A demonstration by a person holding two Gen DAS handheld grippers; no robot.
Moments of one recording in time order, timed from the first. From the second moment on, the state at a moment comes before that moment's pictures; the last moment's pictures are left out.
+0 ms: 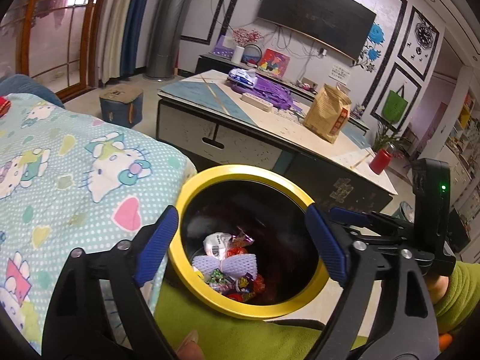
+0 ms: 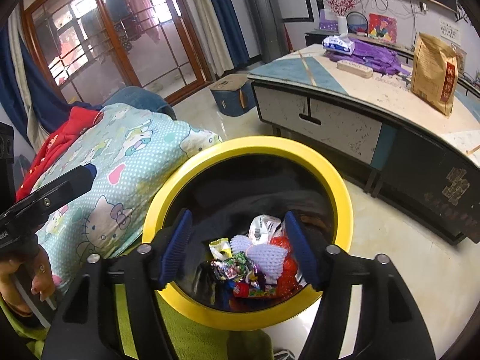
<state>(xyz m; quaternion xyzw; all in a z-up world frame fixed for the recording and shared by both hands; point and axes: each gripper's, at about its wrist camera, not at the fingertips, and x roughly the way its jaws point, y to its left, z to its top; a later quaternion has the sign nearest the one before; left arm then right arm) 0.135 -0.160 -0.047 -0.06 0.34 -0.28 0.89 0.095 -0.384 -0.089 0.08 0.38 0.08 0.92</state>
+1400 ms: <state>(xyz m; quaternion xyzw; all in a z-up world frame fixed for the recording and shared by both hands) 0.027 -0.026 0.003 -0.05 0.19 -0.07 0.98 0.004 -0.244 -0.008 -0.05 0.08 0.14 0.99</state>
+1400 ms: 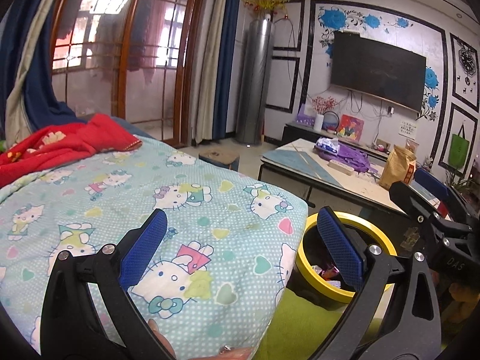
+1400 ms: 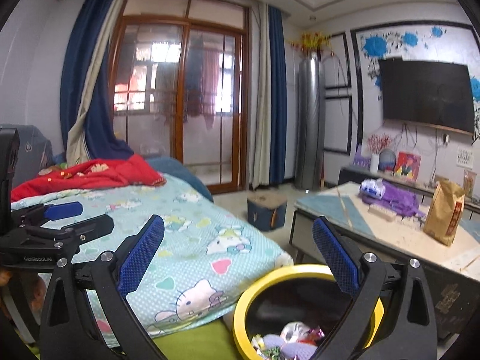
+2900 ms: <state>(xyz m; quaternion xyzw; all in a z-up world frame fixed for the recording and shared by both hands) 0.018 -0.030 0.001 -0.05 0.17 -0.08 0.98 0.017 -0.249 -0.022 -0.04 0.11 0.12 0.99</state>
